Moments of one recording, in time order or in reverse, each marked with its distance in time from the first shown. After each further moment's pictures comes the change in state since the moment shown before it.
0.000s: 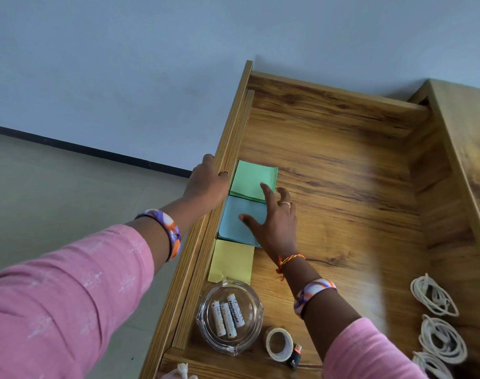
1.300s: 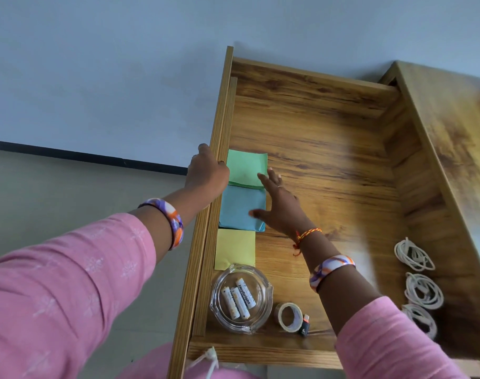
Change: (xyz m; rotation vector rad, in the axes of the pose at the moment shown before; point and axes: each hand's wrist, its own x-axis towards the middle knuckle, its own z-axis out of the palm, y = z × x) left_hand 0.005 0.001 0.002 -0.007 -0.021 0.004; right_hand 0.000 -0.001 -0.029 -0.045 -0.251 -0.011
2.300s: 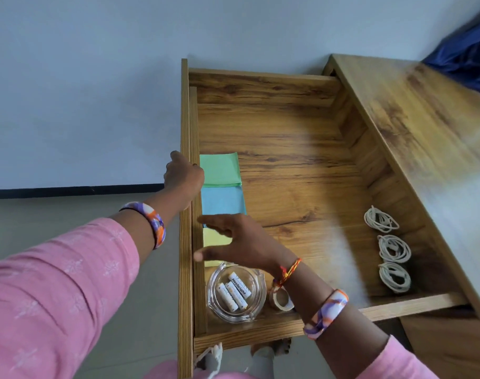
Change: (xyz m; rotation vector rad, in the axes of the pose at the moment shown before) left_hand 0.003 0.009 0.010 -0.017 -0.035 -0.057; right_hand -0.087 -0.062 0.002 0.474 -0.121 -0.100
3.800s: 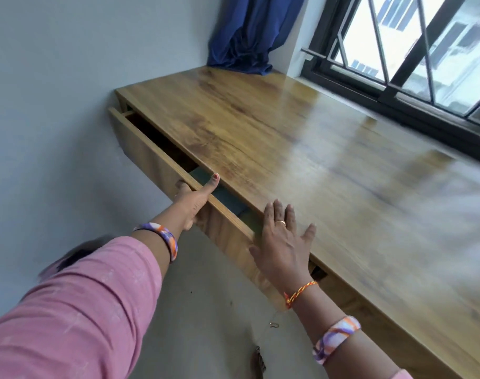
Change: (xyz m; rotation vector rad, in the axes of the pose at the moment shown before) left_hand -0.092 0.191 0.236 -0.215 -0.892 0.139; right_hand -0.153 0.136 -0.146 -0.549 0.792 0.932
